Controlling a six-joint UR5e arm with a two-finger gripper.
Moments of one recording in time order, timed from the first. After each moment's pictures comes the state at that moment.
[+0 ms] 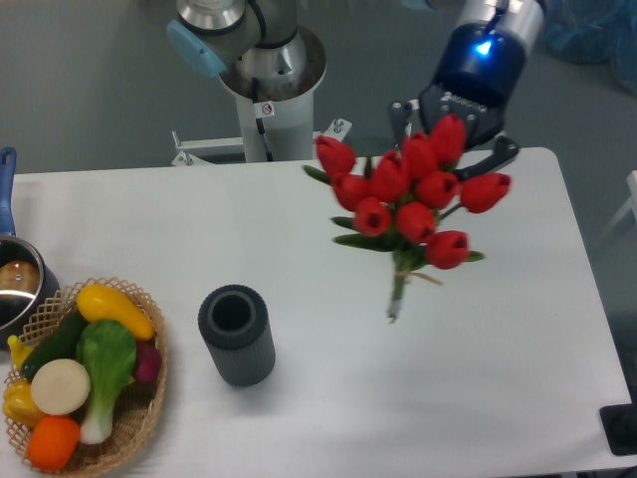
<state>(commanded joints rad) 2.91 -1.68 -1.65 -0.82 0.50 1.07</state>
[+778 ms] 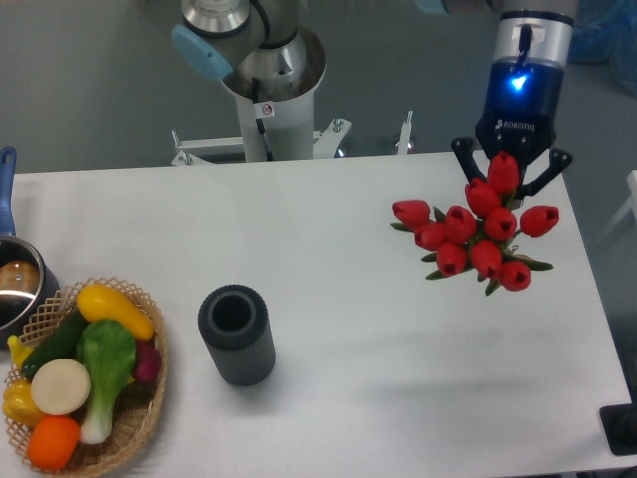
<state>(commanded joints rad) 2.82 -1.77 -1.63 -0.82 1.07 1.25</state>
